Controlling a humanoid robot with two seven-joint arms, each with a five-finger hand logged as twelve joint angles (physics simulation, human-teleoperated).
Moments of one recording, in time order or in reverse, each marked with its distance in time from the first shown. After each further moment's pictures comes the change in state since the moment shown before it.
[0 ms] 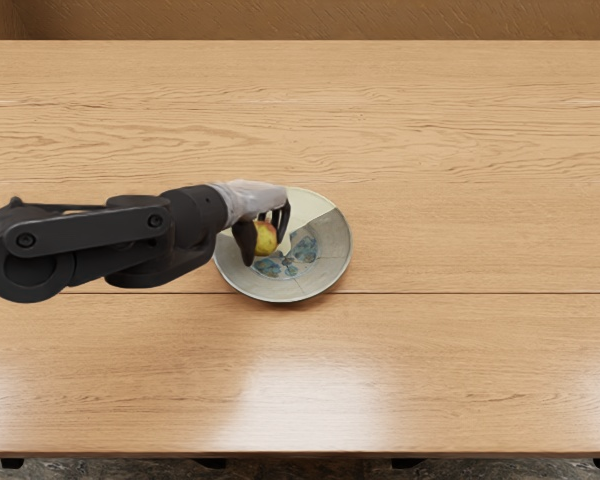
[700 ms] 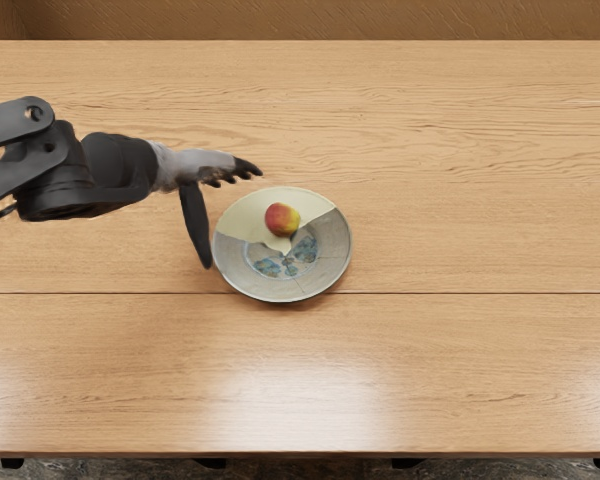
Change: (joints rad) left arm 0.014 0.201 -0.217 0.018 -0.432 -0.152 -0.001; right arm 0.000 0.000 0.000 0.001 0.000 0.000 0.000
